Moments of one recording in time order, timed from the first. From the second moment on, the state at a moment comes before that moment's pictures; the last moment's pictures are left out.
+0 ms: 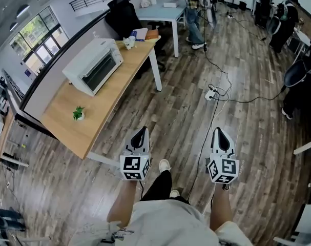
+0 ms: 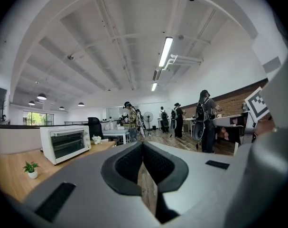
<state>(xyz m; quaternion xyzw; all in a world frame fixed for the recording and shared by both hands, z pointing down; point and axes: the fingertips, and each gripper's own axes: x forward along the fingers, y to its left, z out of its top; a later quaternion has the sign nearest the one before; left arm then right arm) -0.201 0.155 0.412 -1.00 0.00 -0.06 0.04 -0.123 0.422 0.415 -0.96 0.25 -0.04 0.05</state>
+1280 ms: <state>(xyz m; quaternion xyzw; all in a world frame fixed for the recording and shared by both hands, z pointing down) 0.015 -0.002 0.469 -0.99 0.04 -0.09 -0.01 0.102 0.247 0.441 -0.94 0.33 -0.04 -0.02</state>
